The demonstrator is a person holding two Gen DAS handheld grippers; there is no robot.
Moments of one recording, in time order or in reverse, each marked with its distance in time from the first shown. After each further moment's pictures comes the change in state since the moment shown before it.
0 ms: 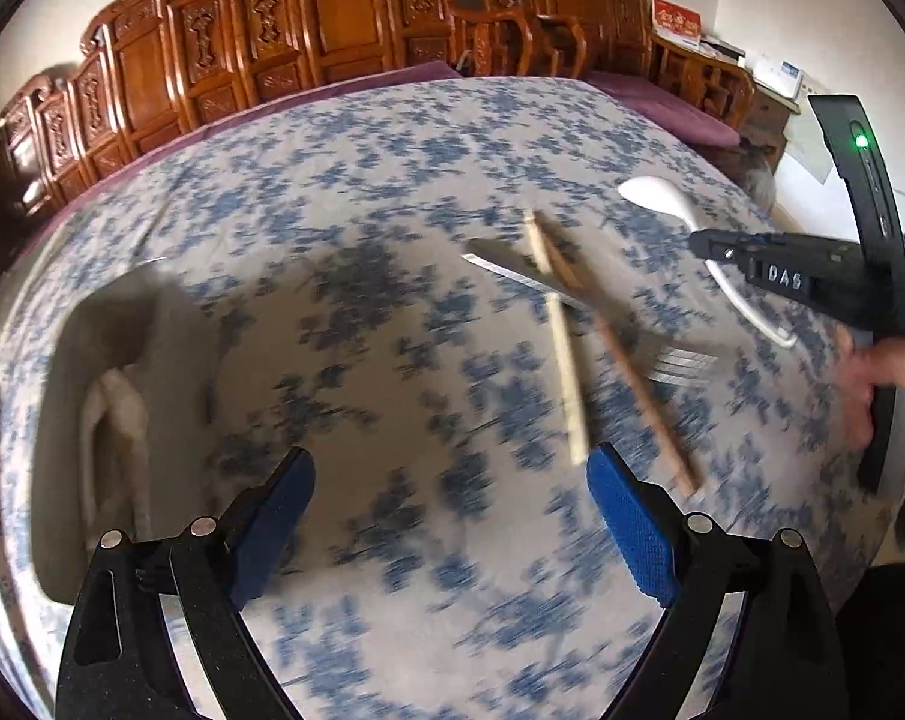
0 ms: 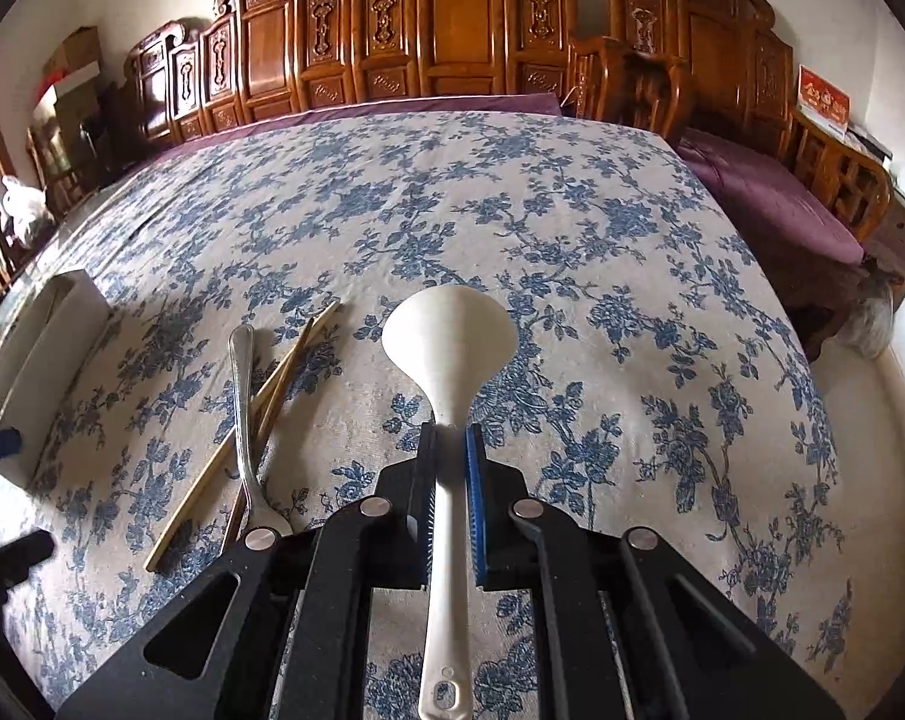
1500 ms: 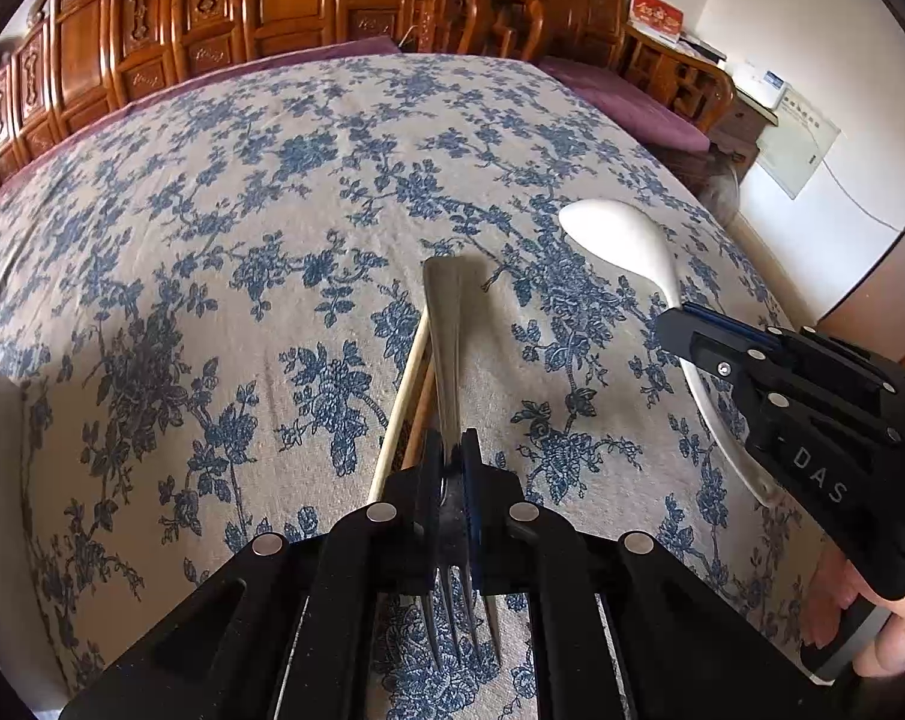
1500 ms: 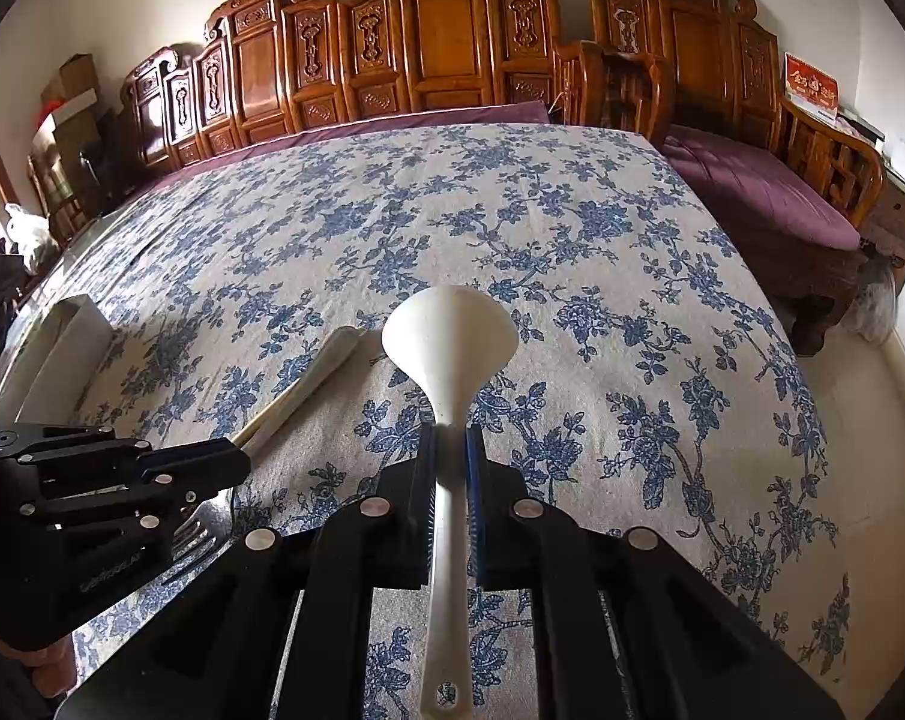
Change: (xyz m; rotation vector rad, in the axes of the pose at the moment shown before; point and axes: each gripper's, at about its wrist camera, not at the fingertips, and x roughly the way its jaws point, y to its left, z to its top) left arm 0.074 -0.066 0.066 -0.032 0.049 -0.132; right arm -0.005 -0.022 -0.002 0.042 -0.033 0.020
